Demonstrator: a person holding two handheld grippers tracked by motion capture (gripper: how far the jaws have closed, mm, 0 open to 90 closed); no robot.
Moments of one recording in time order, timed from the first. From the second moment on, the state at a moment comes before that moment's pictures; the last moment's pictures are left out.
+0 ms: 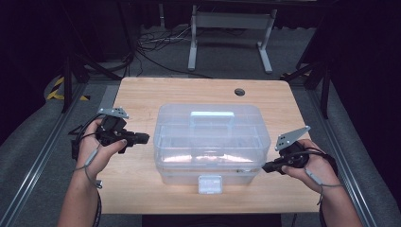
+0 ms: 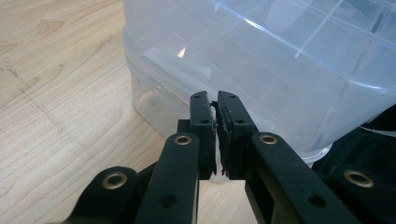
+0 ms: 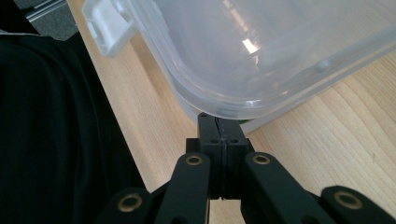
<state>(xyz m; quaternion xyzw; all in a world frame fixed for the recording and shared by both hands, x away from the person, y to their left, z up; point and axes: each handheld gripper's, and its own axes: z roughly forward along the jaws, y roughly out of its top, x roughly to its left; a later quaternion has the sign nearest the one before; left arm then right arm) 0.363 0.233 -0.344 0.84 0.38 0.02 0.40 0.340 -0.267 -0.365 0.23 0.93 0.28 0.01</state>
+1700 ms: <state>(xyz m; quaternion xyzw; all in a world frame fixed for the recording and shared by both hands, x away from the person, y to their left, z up) 0.355 0.242 -0.345 0.82 0.39 0.04 0.42 0.341 -0.284 -0.350 0.24 0.92 0.30 0.01</state>
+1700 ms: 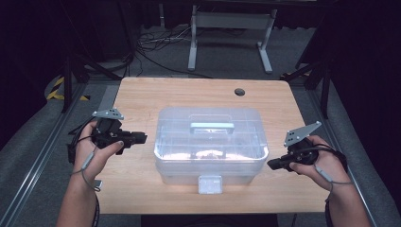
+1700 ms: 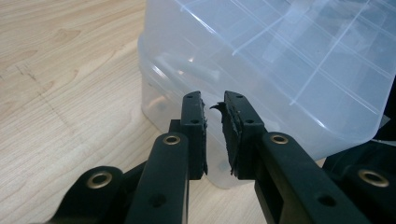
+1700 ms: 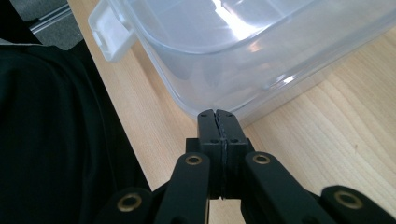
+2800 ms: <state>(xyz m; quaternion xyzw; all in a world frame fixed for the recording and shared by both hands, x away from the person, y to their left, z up) 0.326 0.272 -0.351 0.80 0.43 0.07 0.42 0.382 -0.328 -0.330 0.32 0.83 0.44 0.12</state>
